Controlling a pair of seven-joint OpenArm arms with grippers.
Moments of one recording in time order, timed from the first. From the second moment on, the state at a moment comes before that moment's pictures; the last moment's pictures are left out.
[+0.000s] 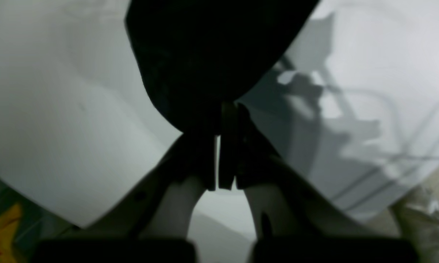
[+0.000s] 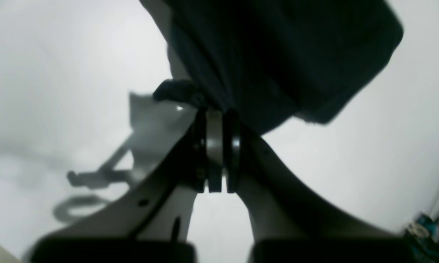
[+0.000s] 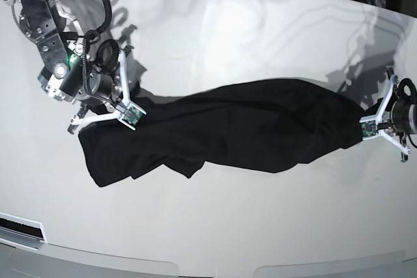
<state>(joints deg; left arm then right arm) -14.3 -63.5 33.2 90.9 -17.8 -44.1 34.2 -3.7 25.7 -18.7 107.1 3.0 25.4 -63.4</state>
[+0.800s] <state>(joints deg) -17.9 -72.0 33.5 95.0 -30.0 -44.3 29.3 -11.5 45.2 0.6 127.1 19.5 22.4 -65.9</state>
